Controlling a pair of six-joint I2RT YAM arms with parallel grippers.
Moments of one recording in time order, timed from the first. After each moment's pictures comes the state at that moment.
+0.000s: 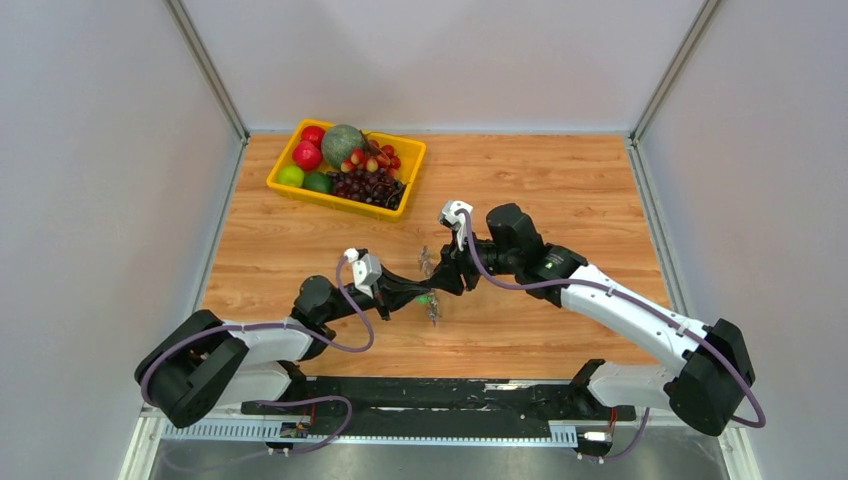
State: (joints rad) left arm -0.69 1.22 0.16 1.27 0.63 -0.23; right arm 0.78 1.21 0.93 -0.21 -0.52 0.09
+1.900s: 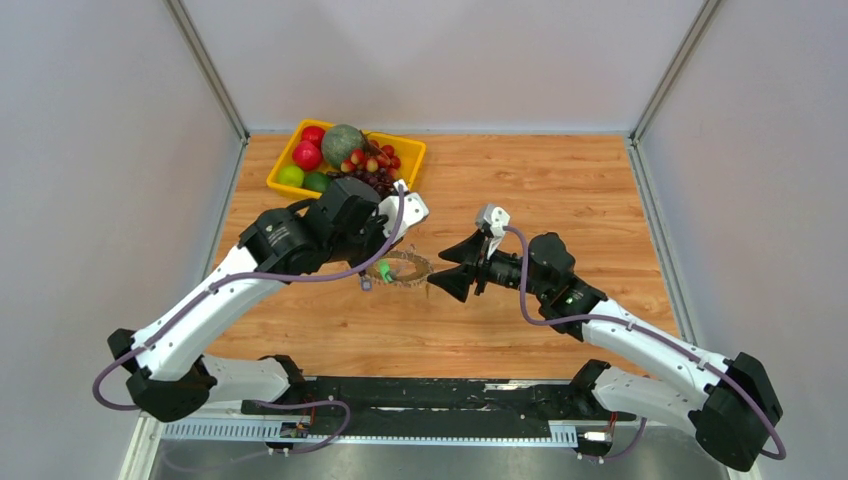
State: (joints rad) left arm -0.89 1.25 1.54 -1.13 -0.12 0.24; right arm 0.78 0.99 0.61 0.35 -0.44 0.24
